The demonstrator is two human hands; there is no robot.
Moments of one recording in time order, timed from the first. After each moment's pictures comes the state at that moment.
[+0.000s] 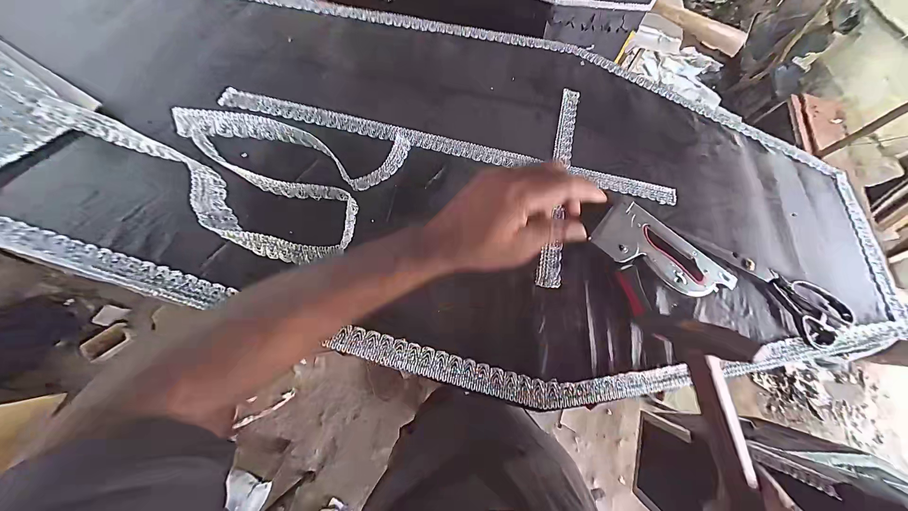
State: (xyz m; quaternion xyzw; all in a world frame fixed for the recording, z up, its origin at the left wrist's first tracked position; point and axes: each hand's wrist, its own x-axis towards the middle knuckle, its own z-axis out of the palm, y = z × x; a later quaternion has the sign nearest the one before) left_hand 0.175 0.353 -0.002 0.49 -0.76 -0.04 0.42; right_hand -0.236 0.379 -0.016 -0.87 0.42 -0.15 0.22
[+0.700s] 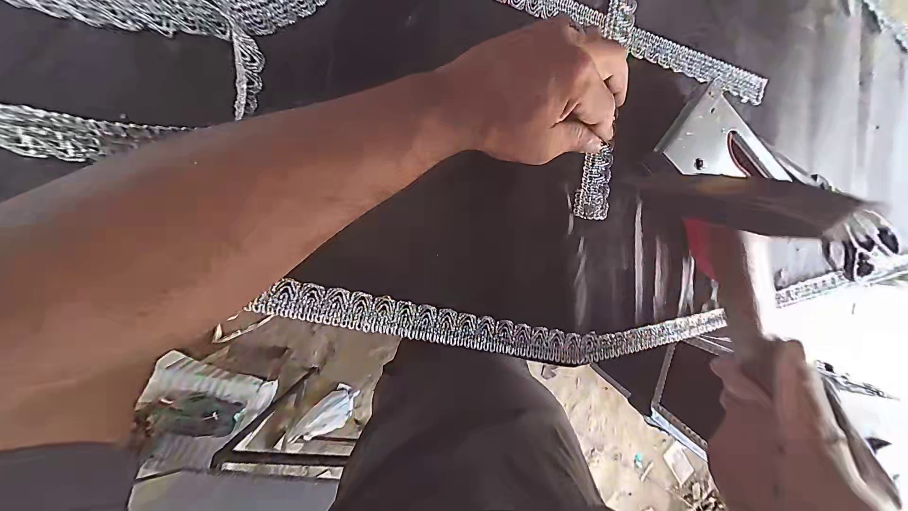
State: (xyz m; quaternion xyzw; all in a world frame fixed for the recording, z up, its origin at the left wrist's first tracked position) left_hand 0.218 0.305 -0.068 0.43 -0.85 -0.06 0.29; right_hand -0.167 0.374 -0.036 -0.90 0.36 -0.25 -0.01
